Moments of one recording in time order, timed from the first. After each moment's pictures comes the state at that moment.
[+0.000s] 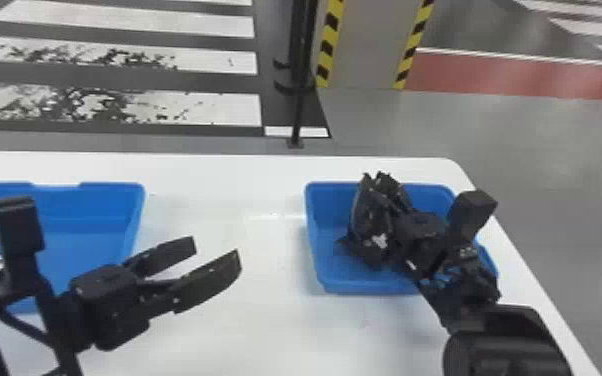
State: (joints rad) left arm 0.32 0.24 0.06 -2.32 0.70 0.87 -0.45; right arm 0.06 -0.10 -0.09 -1.62 -0.20 0.04 0.35
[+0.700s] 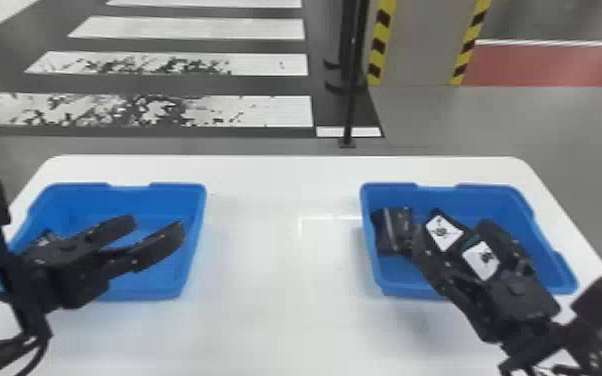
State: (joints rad) left arm 0.32 0.24 0.33 -2.34 0.54 0.93 -0.42; right arm 0.50 -0.04 -0.06 -2.10 -0.22 0.04 0.30
